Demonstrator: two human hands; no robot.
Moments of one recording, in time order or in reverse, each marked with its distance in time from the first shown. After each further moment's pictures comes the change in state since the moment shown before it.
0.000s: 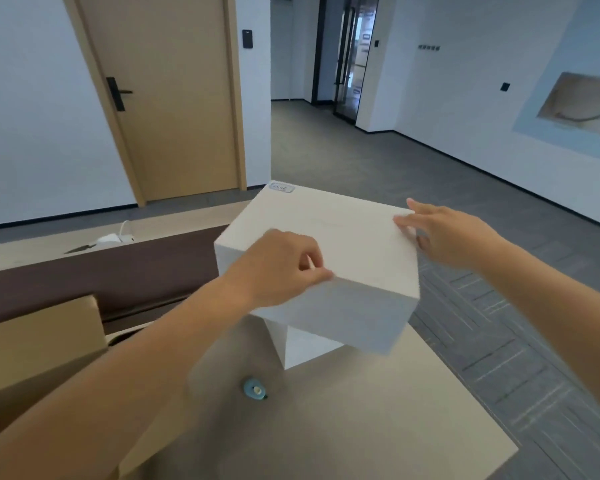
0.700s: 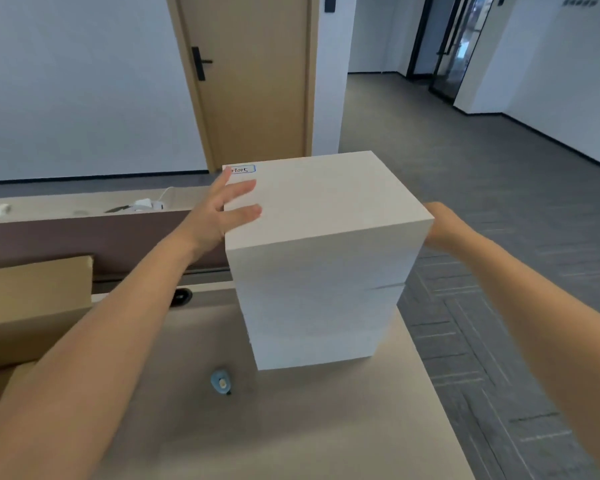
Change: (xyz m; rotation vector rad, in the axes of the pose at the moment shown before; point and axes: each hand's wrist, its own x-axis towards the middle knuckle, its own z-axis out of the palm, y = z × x) left_hand 0.095 -0.059 0.033 -0.572 0.335 -0.489; right_hand 0.162 0.086 0.077 0.642 -0.129 -0.001
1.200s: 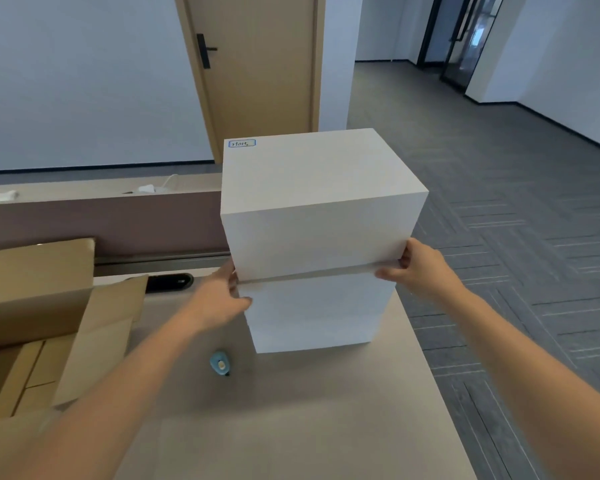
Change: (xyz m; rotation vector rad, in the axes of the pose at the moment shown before) left_hand -0.081 -0.096 0.058 0.301 -0.045 -0.226; right_hand -0.052 0.042 0.080 0.204 -0.014 -0.028
